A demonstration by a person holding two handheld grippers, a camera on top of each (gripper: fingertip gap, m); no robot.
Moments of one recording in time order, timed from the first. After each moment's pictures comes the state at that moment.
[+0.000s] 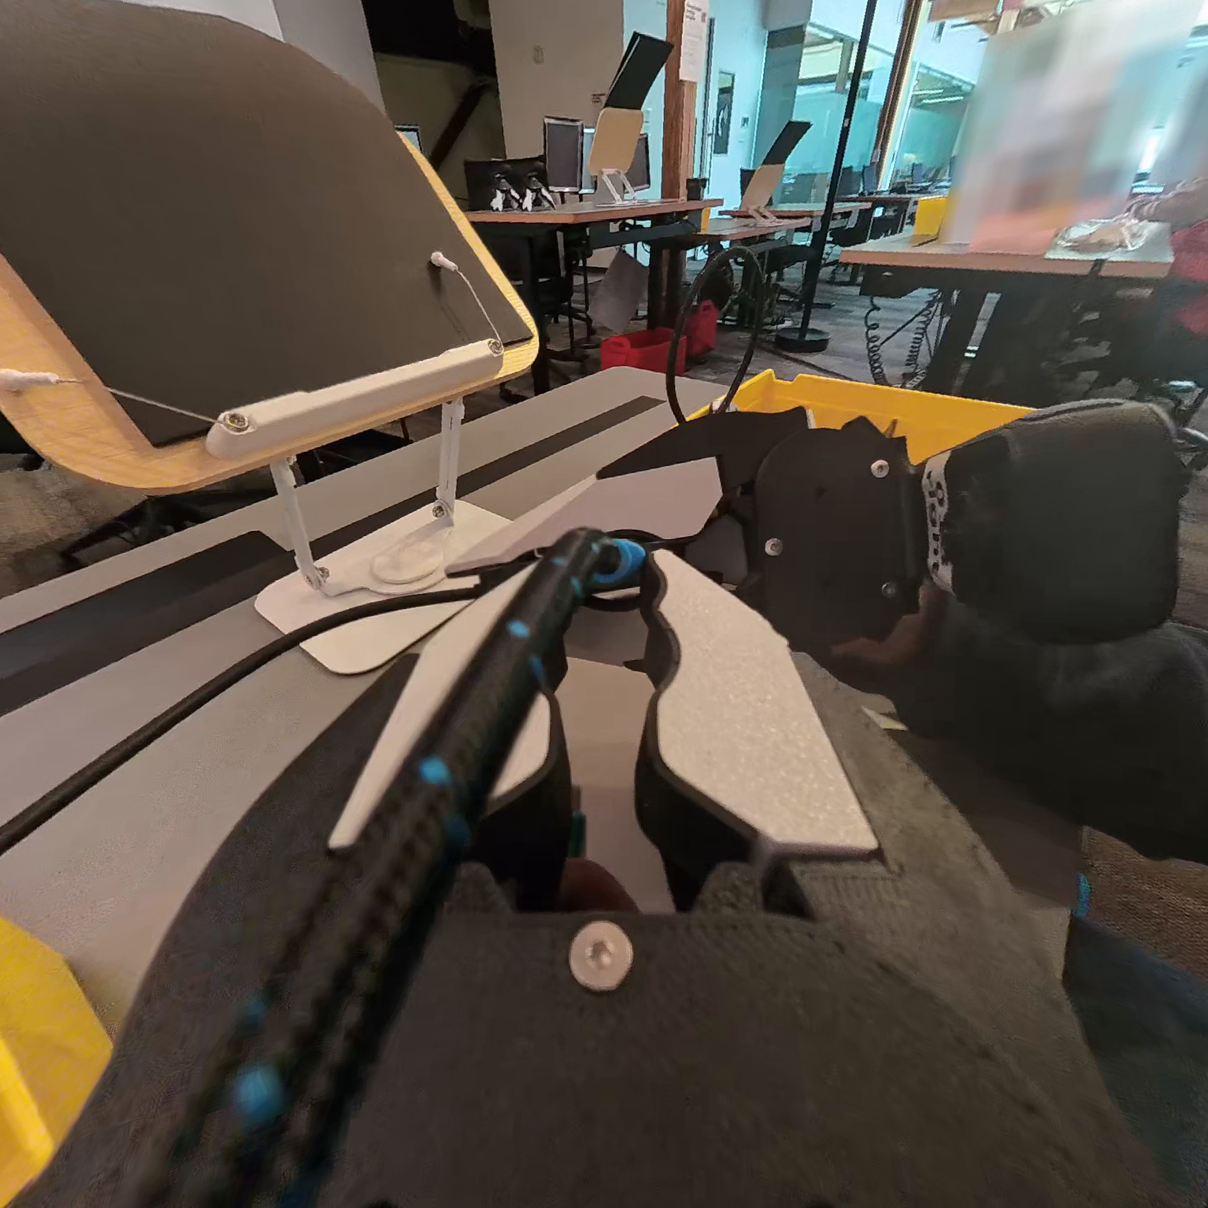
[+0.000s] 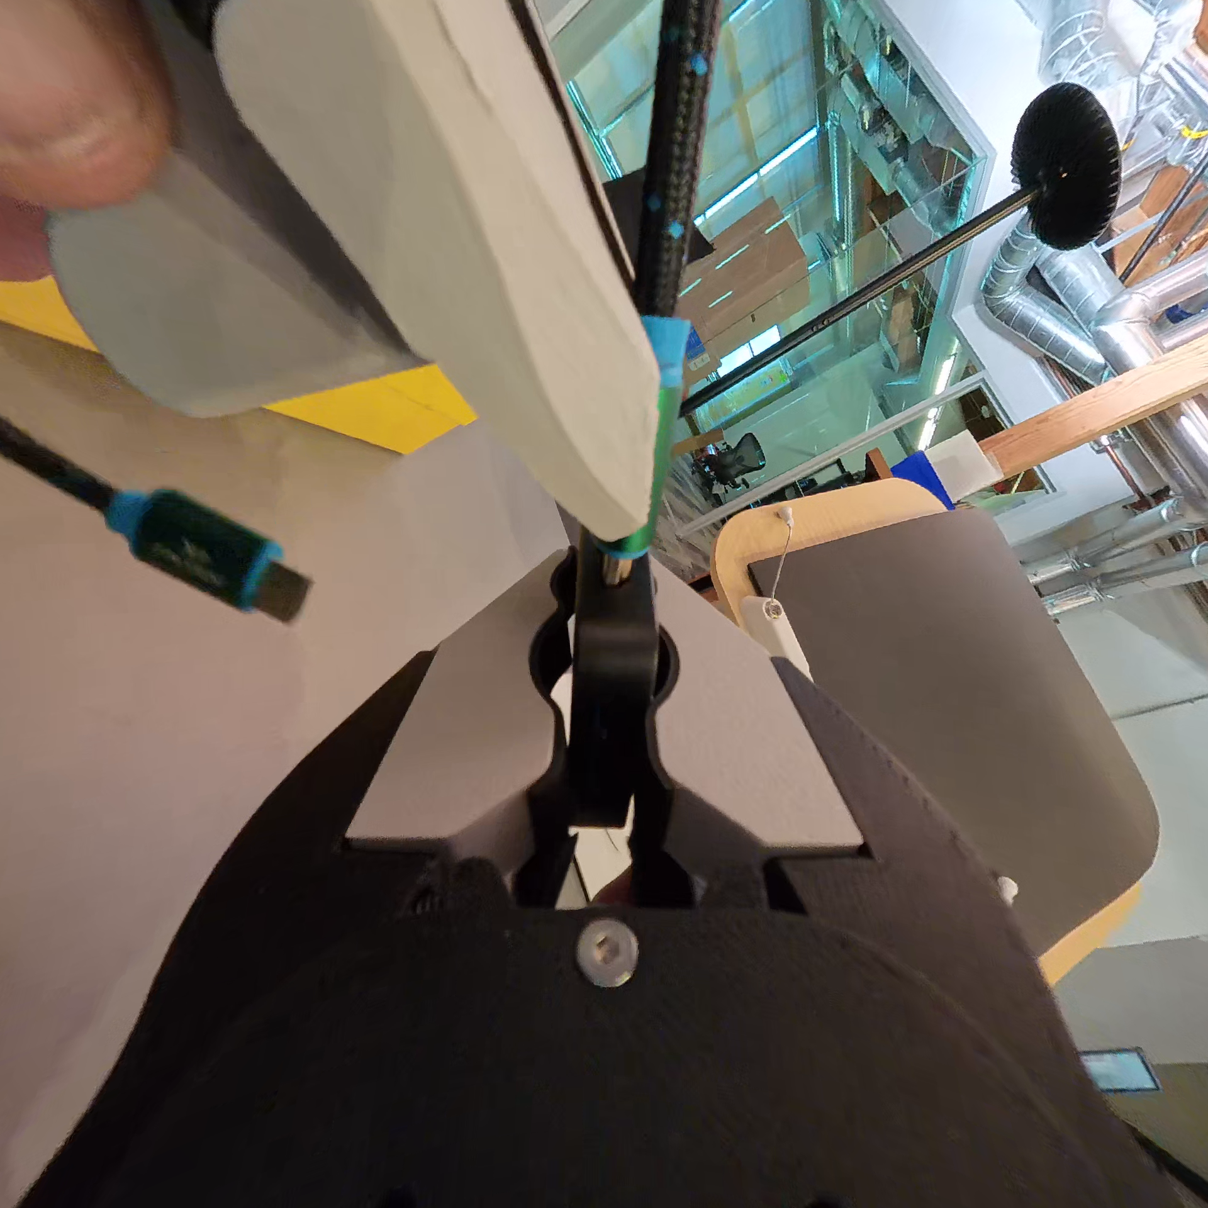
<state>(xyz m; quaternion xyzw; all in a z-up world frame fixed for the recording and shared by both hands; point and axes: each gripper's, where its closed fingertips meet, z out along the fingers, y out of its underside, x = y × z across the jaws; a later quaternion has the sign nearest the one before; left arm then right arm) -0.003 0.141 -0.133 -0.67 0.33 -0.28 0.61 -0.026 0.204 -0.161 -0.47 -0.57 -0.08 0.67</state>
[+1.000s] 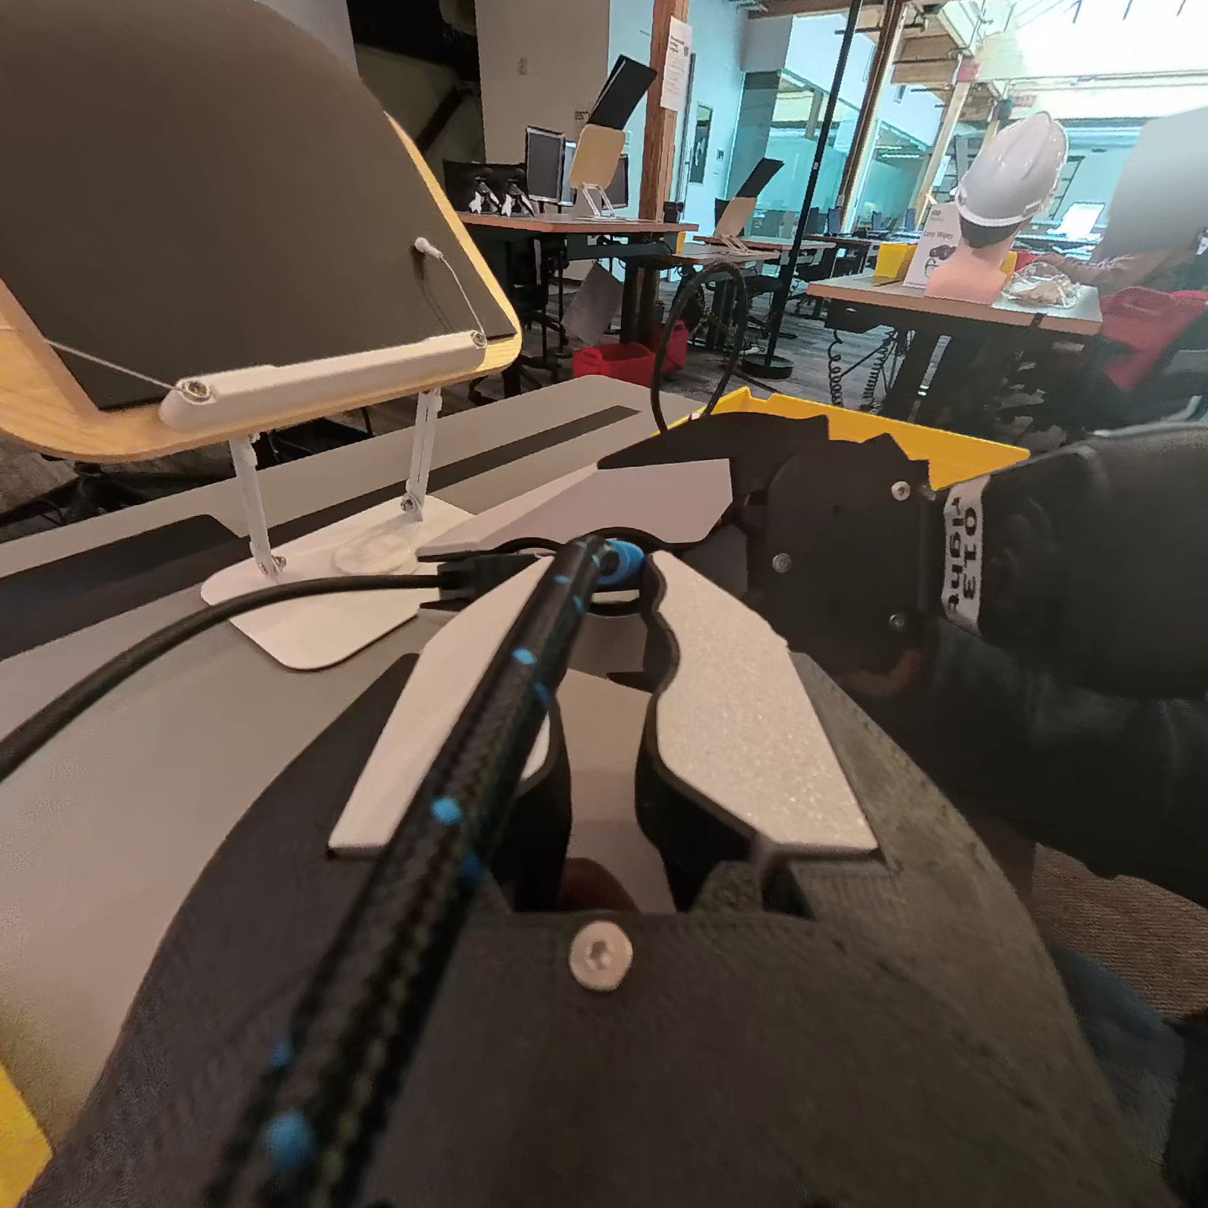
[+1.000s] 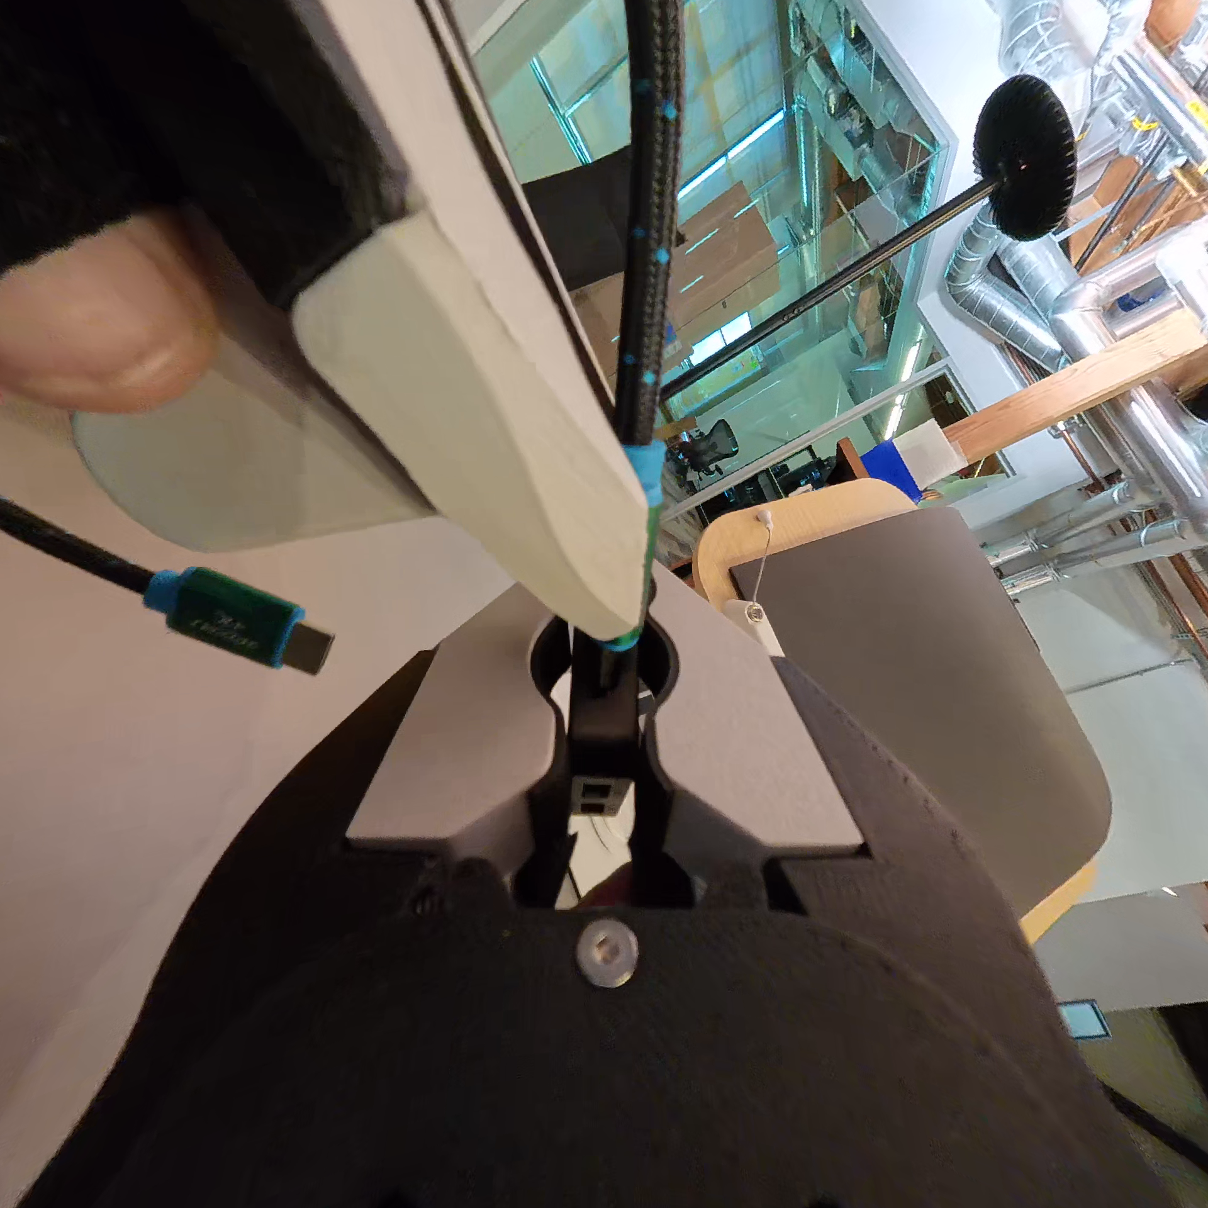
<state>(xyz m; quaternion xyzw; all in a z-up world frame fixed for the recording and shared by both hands) 0.000 0.143 -0.138 -0.67 0.32 -0.32 0.59 -0.033 0.201 -0.155 -0.47 -0.55 -0.10 0.68</state>
